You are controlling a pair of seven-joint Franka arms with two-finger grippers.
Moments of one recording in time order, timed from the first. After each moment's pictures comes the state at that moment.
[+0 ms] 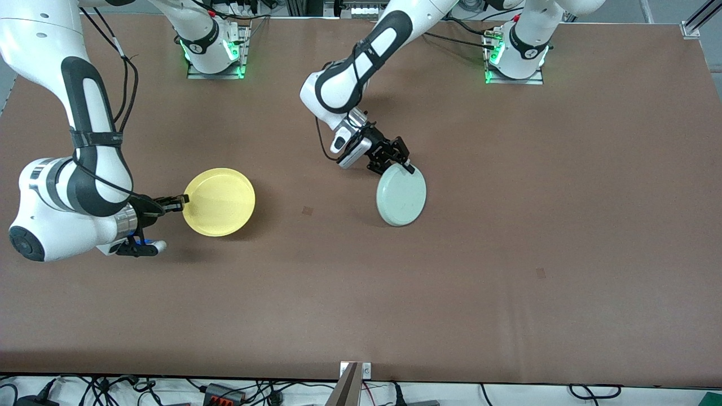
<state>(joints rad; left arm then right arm) -0.99 0.85 -0.09 -1.46 0.94 1.57 -1.37 0.00 0.66 0.02 -1.37 0.25 1.50 -0.06</state>
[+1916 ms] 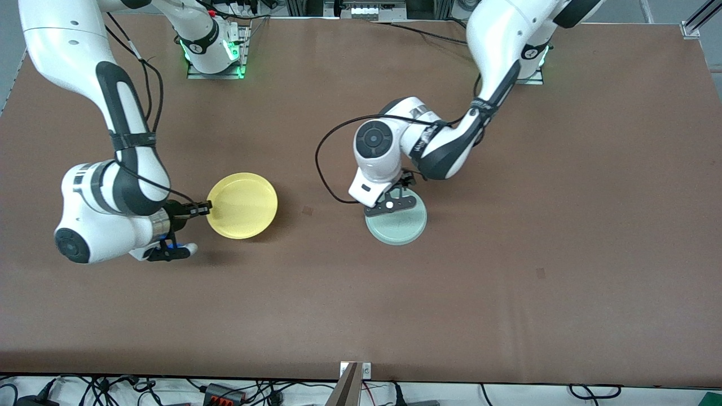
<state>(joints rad) -0.45 0.70 -0.30 -1.36 0.23 1.88 -0.94 0.12 0.69 0.02 -1.36 0.25 1.59 -0.06</state>
